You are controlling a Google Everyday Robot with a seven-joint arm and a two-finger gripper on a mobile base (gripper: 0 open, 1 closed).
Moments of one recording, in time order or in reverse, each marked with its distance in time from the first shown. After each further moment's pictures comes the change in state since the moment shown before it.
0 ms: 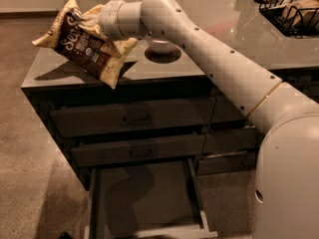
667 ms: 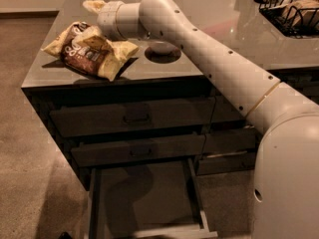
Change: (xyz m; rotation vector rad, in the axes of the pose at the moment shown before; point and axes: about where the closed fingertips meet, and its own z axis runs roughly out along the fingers) arm -0.001 0.003 0.004 -0.006 -0.003 0.001
